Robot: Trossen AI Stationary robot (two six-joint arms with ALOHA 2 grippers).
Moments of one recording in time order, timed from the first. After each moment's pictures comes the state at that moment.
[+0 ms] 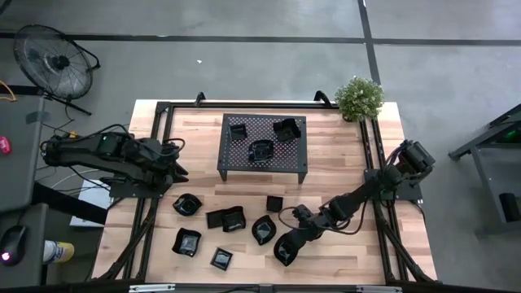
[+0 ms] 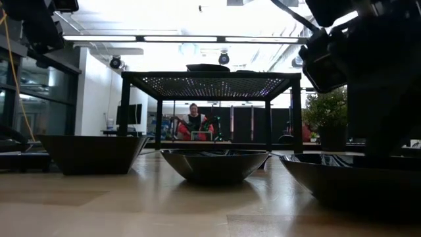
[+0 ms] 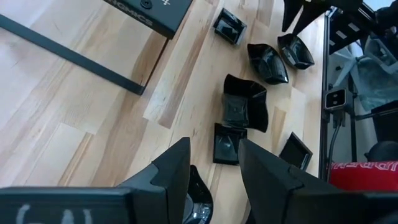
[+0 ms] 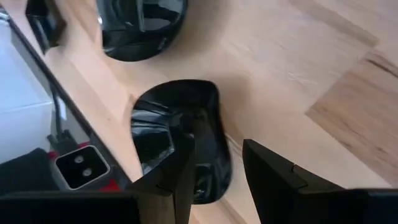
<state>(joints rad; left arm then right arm) -0.11 0.52 0.77 -0.98 0.04 -0.58 0.54 1.74 0.87 -0.03 0.00 1.54</state>
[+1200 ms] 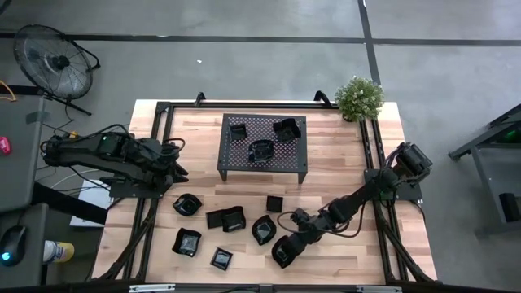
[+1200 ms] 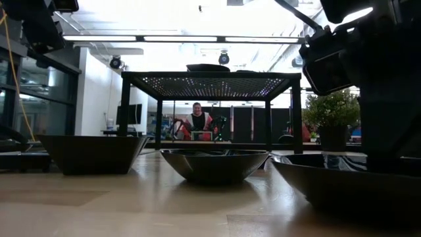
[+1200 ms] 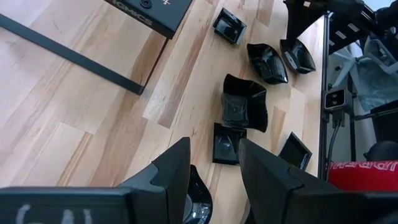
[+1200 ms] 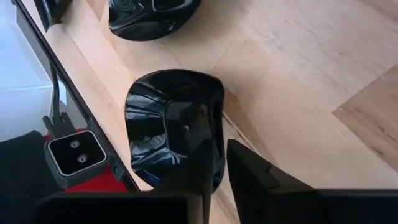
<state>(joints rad) -0.11 0.52 0.77 -0.98 0.04 -0.58 0.56 1.77 0.87 0.04 -0.01 1.48</state>
